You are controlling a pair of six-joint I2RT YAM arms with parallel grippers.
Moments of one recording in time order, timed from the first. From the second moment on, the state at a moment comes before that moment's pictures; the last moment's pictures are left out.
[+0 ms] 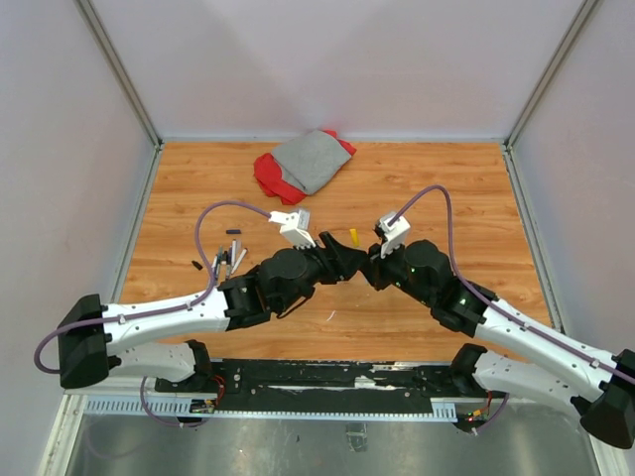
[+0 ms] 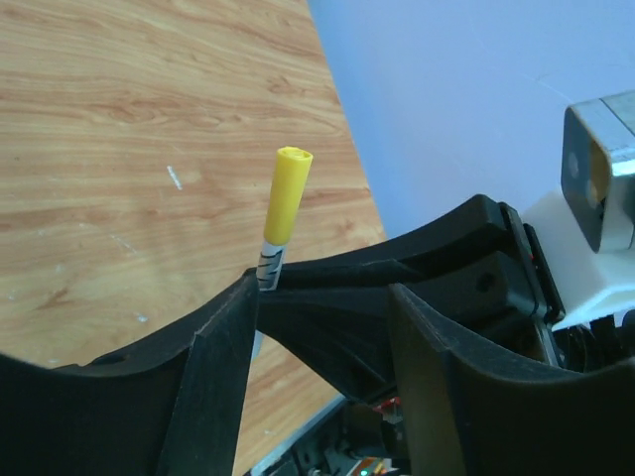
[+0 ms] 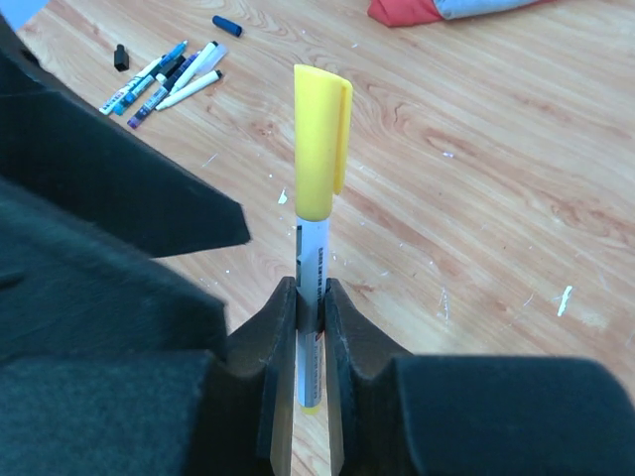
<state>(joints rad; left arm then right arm) -1.16 1.17 0.78 0.24 -0.47 -0.96 0.89 0.87 0.66 -0.11 0.13 0.20</state>
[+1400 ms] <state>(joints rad) -1.07 0.84 0.80 -0.53 -0.58 -0.83 0.37 1.90 1.27 -0.51 0.10 0.25</state>
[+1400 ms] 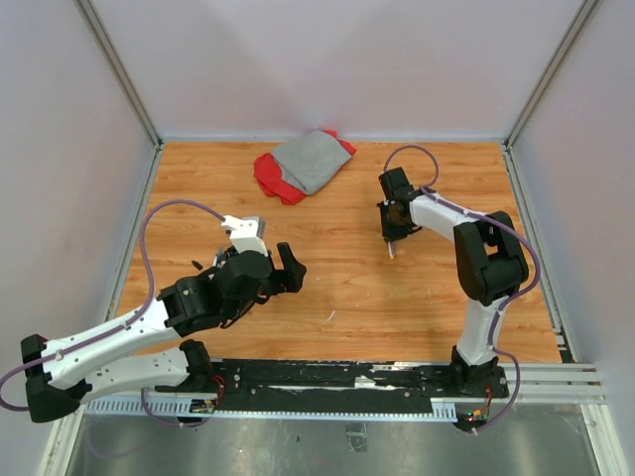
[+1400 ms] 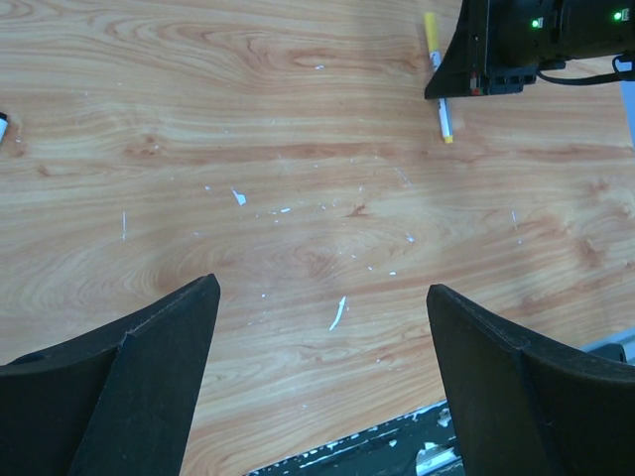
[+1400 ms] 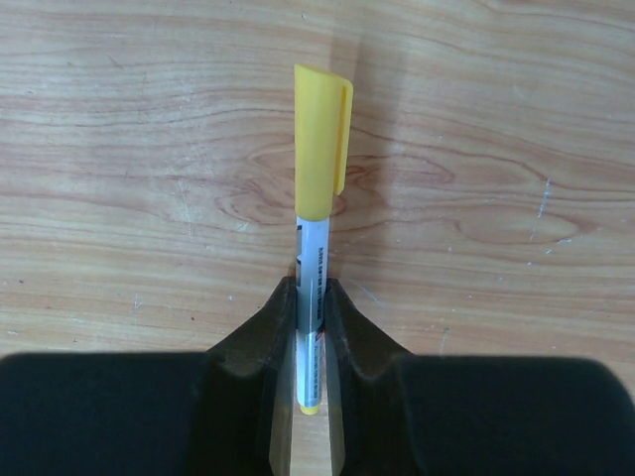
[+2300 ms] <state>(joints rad) -1.07 0.79 0.77 -0.56 -0.58 -0.87 0.37 1.91 1.28 -0.52 0.08 0.25</state>
